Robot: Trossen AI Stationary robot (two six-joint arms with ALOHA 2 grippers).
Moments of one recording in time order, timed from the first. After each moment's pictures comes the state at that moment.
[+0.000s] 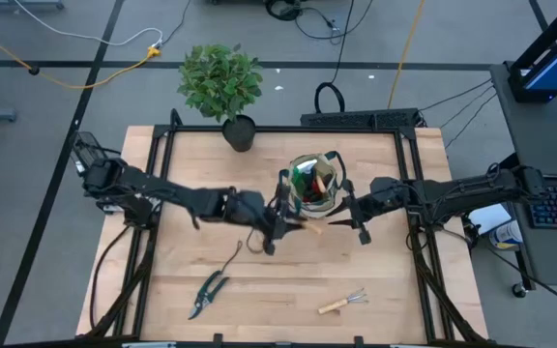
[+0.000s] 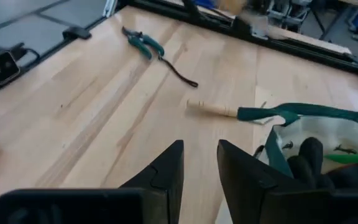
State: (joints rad) left arm -0.15 1.64 1.16 0.19 -0.09 0.67; right arm 0.03 0.95 0.51 0.02 -0.18 -0.25
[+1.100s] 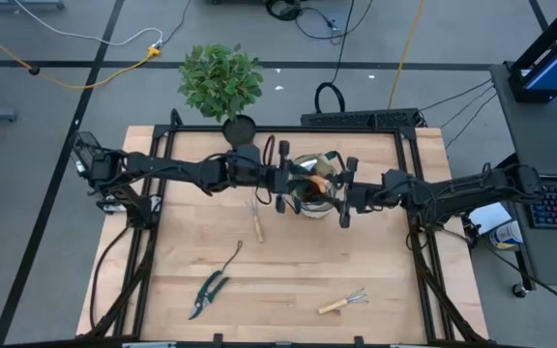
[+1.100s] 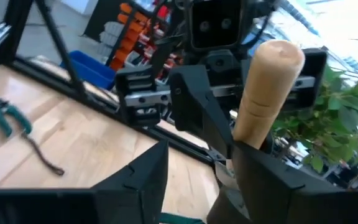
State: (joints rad) left arm 0.11 1.66 1.16 0.38 0.13 0.69; right arm 0.01 1.04 0.51 0.62 0.09 -0.53
